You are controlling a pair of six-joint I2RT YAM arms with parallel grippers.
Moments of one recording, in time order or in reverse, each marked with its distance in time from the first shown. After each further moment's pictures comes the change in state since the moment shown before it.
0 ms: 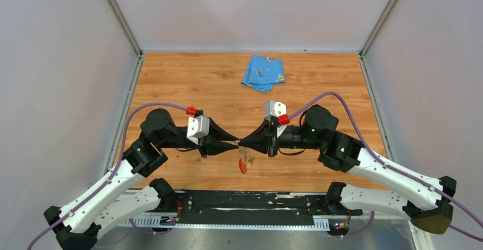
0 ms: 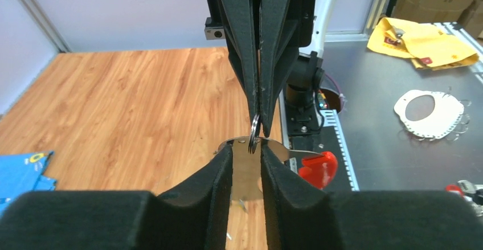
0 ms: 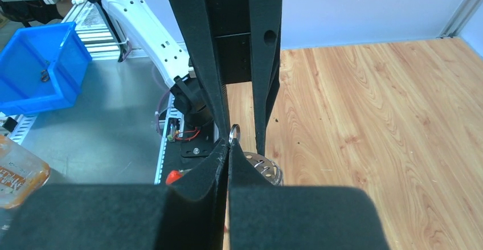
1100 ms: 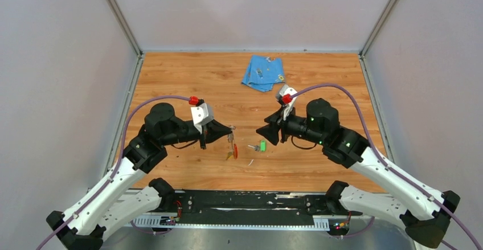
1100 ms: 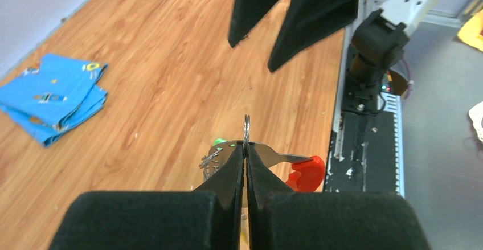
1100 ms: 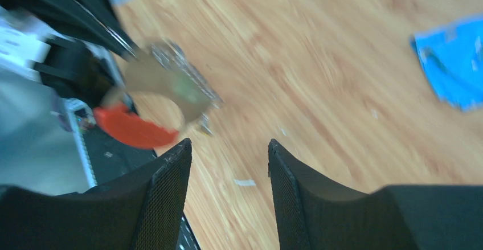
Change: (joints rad) left arm 0.092 0.011 0.012 -0.159 -0.177 0.030; right arm -0.208 -0.030 -0.004 -0.242 0.209 0.081
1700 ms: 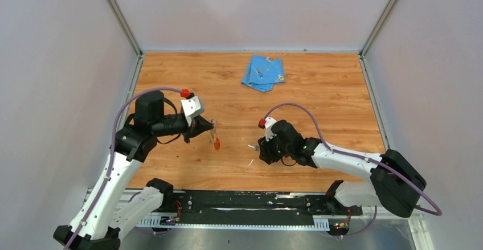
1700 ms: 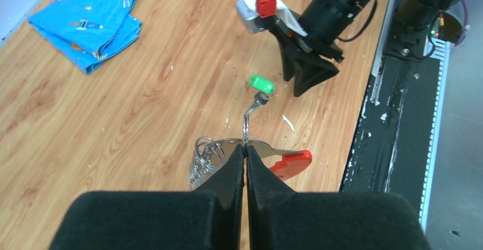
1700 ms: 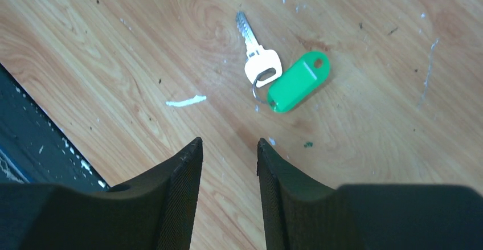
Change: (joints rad) left arm 0.314 0.098 0.196 -0.449 0.148 0.301; right arm -0.007 0.350 -0.411 0.174 0.125 0.106
